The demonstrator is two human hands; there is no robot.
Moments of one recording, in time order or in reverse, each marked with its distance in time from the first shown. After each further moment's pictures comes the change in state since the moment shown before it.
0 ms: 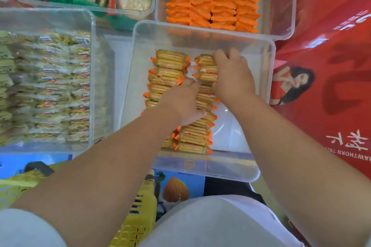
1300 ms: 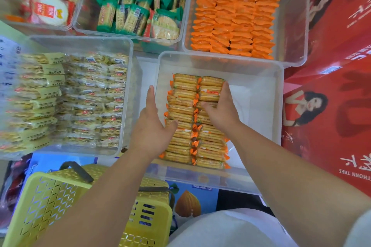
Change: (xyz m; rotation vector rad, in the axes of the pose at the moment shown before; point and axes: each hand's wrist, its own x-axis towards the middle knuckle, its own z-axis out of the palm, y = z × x) left_hand -0.101 -0.055 -0.006 -0.552 0.419 -0.474; right_hand -0.009 -0.027 0.064 0.765 -0.206 0.163
